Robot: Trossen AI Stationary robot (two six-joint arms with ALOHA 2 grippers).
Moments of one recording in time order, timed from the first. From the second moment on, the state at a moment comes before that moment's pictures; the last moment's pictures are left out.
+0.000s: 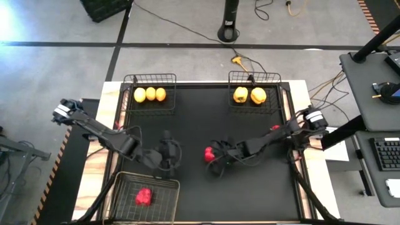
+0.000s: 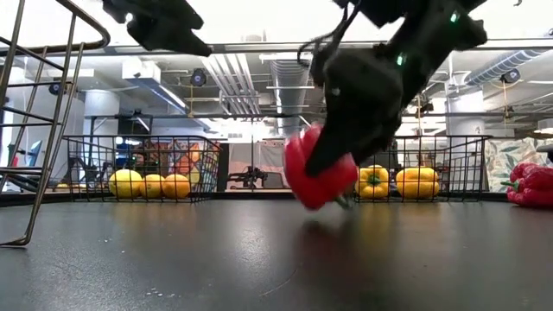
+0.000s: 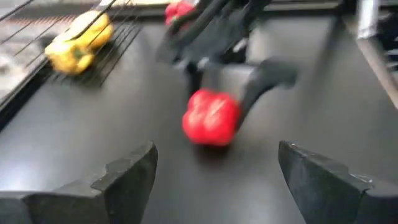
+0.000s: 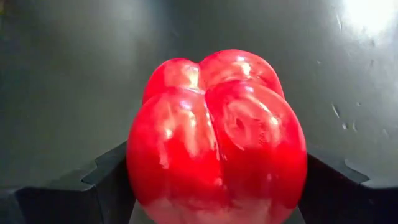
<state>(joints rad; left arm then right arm) -0.47 1.29 0.86 -0.21 -0.56 -0.30 0.27 1.78 0.99 -0.12 0.31 0.52</state>
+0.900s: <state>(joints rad) -0.38 1.52 0.95 -0.11 -0.40 -0.17 0.27 1.80 1.06 -0.20 0.29 0.50</state>
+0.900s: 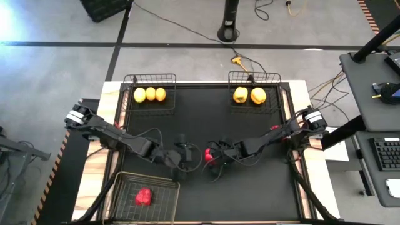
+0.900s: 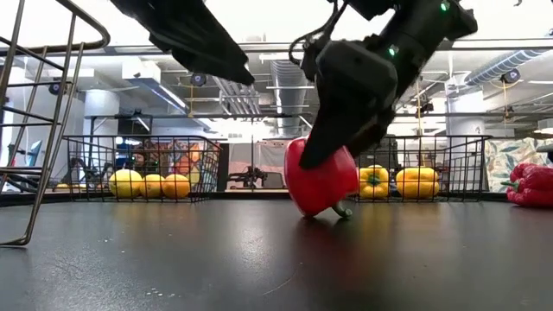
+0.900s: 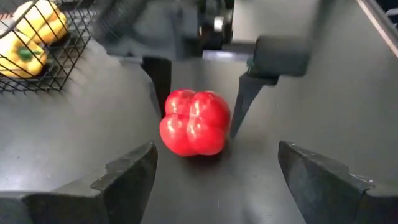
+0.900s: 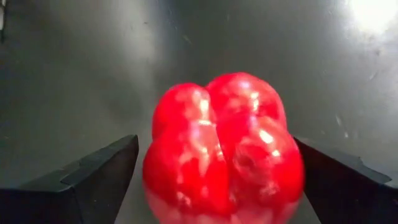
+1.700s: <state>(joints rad) -0.23 1.90 1.28 -0.14 -0.27 -0.05 0.45 1.79 1.36 -0.82 0.35 0.59</state>
